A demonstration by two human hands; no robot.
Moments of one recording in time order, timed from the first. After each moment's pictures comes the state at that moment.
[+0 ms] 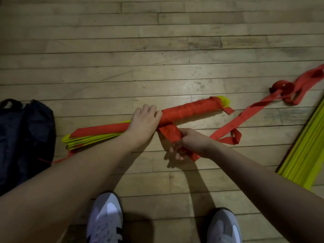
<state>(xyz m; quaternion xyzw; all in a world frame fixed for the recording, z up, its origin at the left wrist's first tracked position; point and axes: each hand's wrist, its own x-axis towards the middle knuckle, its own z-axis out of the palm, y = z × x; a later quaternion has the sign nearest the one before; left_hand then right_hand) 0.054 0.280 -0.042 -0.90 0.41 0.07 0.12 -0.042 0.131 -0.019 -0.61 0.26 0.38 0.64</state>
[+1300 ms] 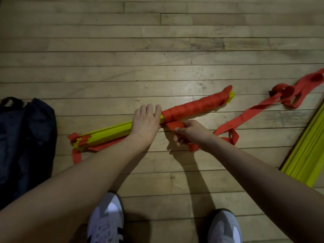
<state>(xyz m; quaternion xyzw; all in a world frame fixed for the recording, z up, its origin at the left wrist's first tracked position) 0.049 0.279 -0.053 -0.94 0.34 0.02 0.09 -0.025 0.132 -0.019 -0.67 0.29 0.26 0.63</state>
